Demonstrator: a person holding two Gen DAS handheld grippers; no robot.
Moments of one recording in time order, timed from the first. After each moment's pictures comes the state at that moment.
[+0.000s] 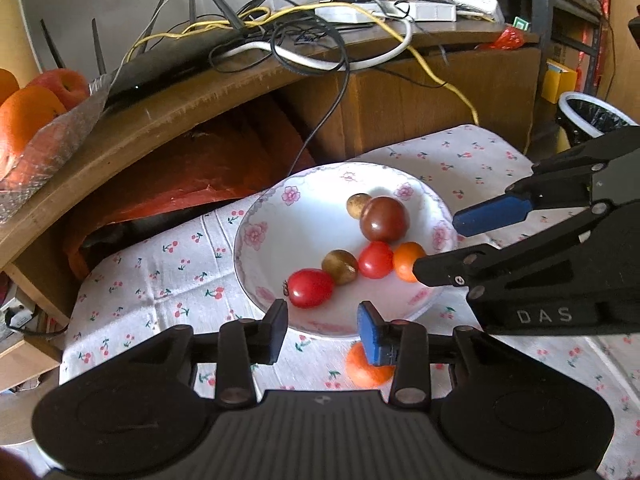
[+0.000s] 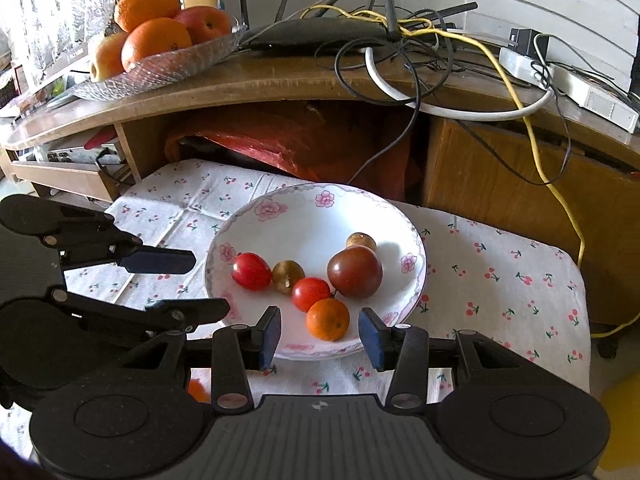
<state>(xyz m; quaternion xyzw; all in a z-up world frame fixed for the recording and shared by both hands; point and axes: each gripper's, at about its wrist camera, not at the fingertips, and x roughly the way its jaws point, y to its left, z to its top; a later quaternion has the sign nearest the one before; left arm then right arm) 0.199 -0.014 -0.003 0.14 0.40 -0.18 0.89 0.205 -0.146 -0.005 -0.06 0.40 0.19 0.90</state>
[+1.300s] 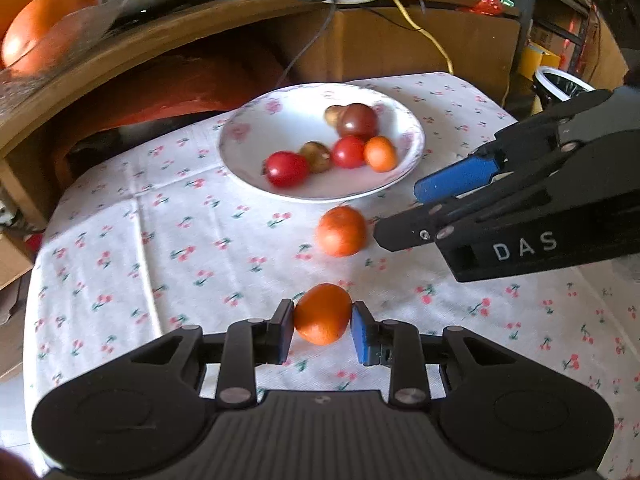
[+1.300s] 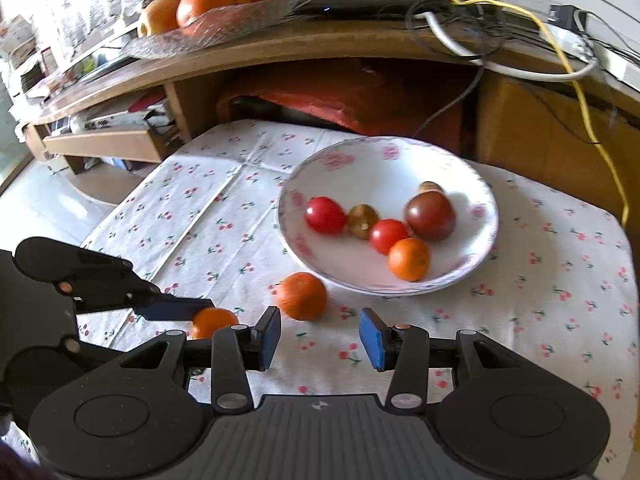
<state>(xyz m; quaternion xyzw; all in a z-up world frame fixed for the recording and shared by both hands) 0.143 0.019 -0.036 0.11 0.45 -0.19 0.87 0.175 -0.113 -0.025 -0.05 0.43 0.23 0.87</state>
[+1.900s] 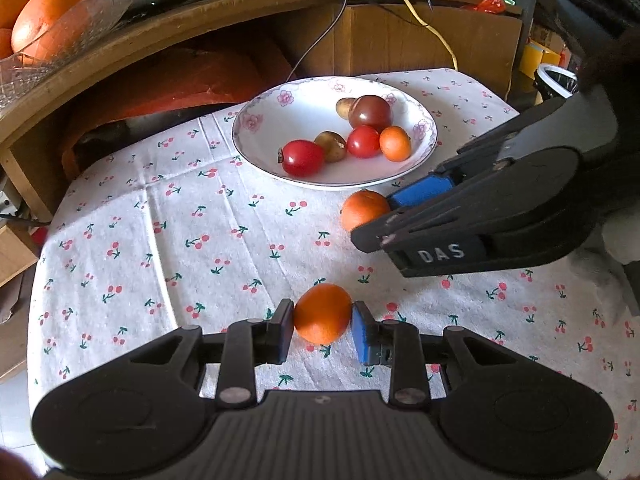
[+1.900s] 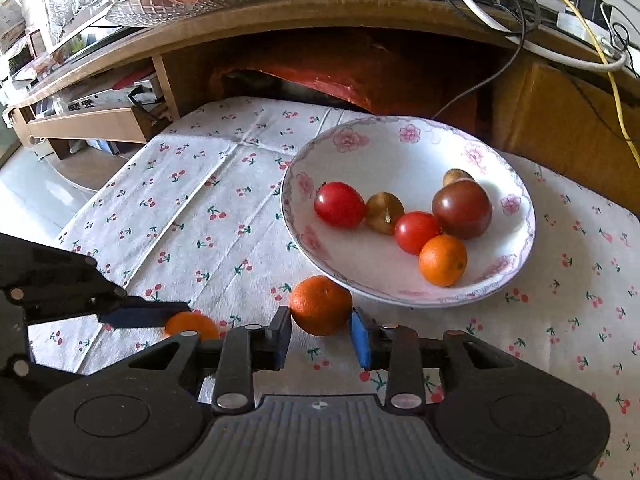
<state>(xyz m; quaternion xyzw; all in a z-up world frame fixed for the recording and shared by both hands) 0.143 0.031 -0.044 0.11 0.44 -0.20 0.87 0.192 -0.090 -0.047 -0.07 0.45 0.22 0.86</state>
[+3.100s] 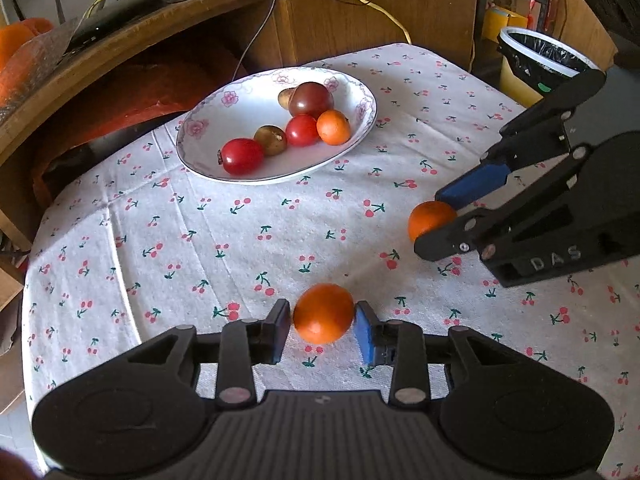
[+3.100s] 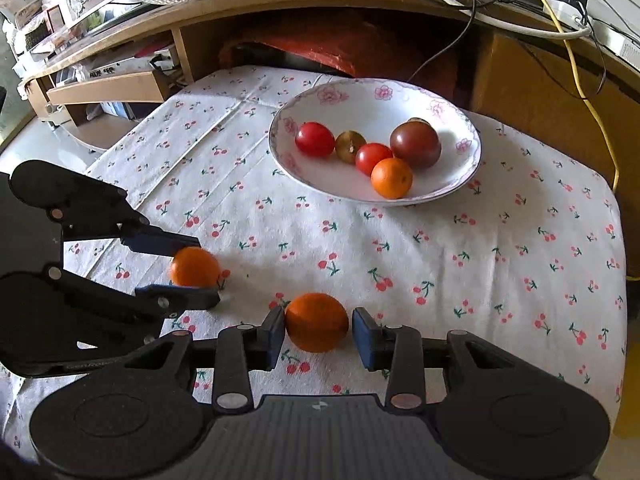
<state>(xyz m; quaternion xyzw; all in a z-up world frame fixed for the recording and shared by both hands) 0.127 -0.002 -0.044 0.16 0.45 -0.23 0.85 0.147 -0.139 -0.036 -0.09 0.47 0.24 0.85</state>
